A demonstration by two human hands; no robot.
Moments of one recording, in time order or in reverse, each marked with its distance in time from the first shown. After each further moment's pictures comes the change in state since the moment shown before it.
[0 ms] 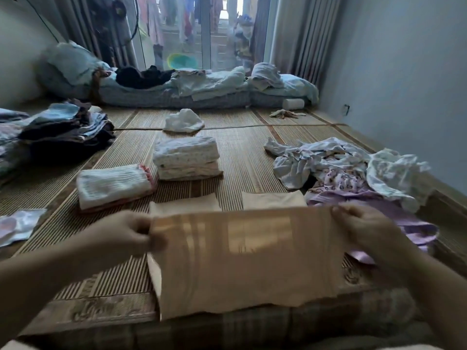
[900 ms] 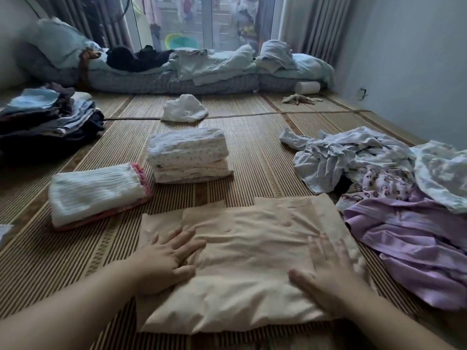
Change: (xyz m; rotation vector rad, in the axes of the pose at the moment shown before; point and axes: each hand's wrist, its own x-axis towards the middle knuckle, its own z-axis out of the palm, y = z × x) left_hand 0.180 -0.134 0.001 1.096 -0.216 0.094; right_hand 0.086 0.101 0.118 -1.122 -0.213 0.216
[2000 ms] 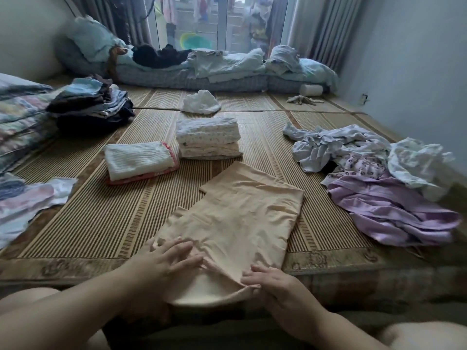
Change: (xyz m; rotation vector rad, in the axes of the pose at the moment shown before) left_hand -0.172 0.051 0.045 0.268 0.018 0.081; right_hand -0.171 -0.047 0.033 0.586 0.146 -0.877
